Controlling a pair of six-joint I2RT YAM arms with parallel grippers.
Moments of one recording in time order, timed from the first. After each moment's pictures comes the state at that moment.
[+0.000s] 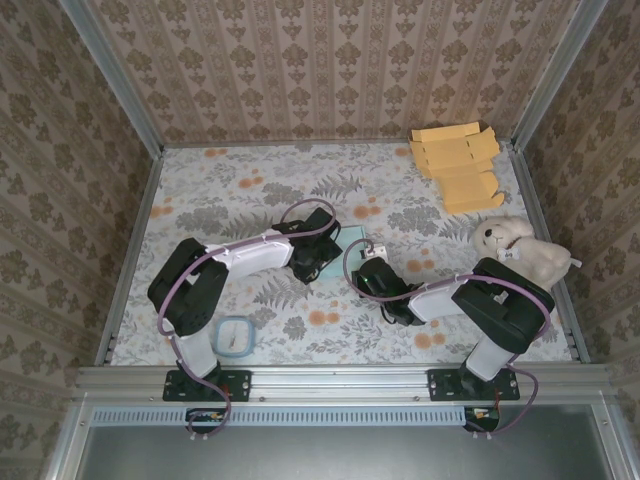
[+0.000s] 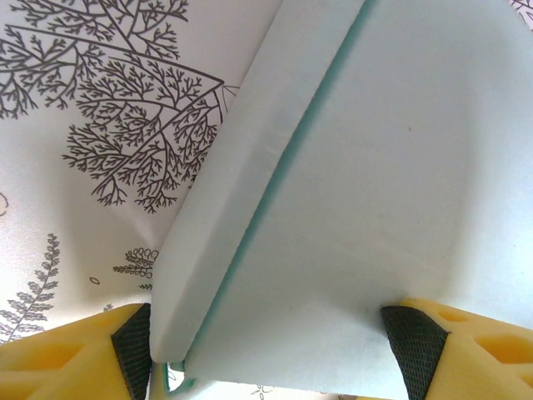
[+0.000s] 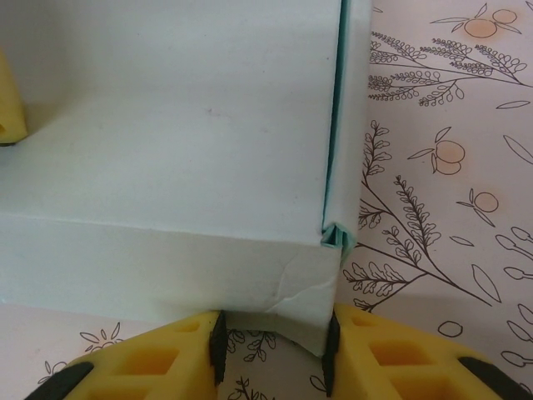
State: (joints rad) left arm -0.82 1.79 1.14 -0.51 -0.02 -1.41; right arm 0.78 1.65 0.49 0.44 0.34 0.47
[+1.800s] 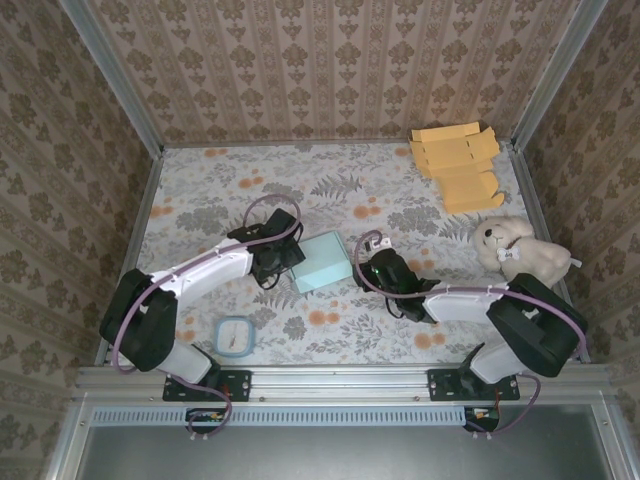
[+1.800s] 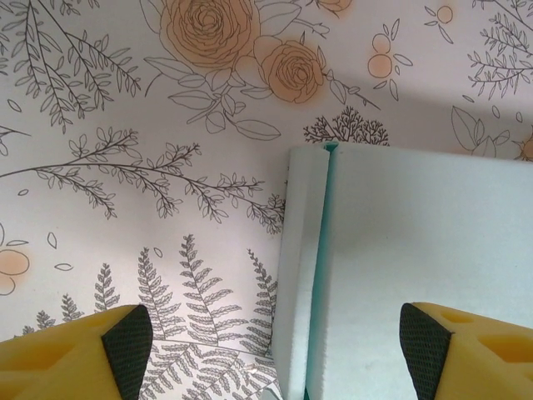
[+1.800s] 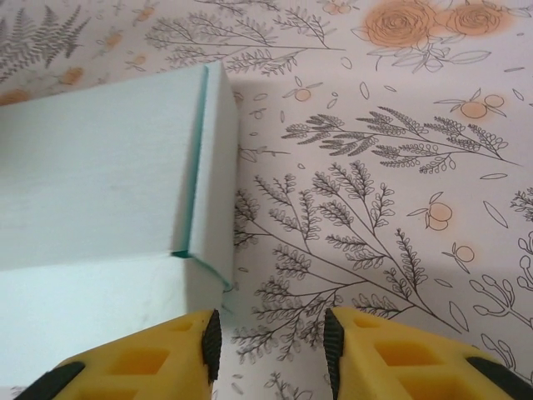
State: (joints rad) left arm -0.69 1.49 0.96 -0.67 -0.17 -1.10; right arm 0.73 1.44 0.49 0.32 0.24 0.42
